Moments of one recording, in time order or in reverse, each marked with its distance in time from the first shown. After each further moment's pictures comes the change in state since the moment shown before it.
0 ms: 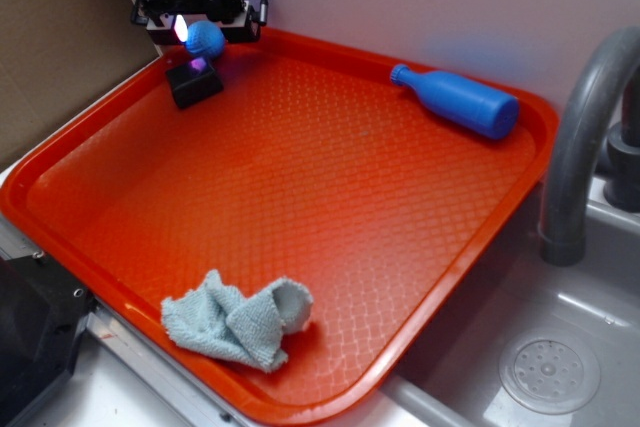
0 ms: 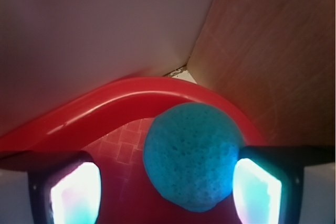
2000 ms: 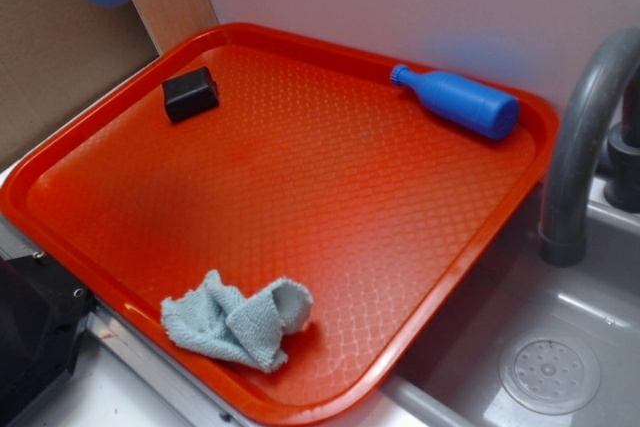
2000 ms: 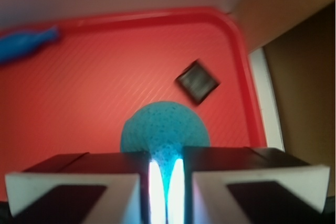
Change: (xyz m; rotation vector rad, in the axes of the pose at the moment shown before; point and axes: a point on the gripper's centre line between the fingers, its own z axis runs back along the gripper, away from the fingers) arm -0.109 -0.023 0.219 -0.139 0.214 -0.486
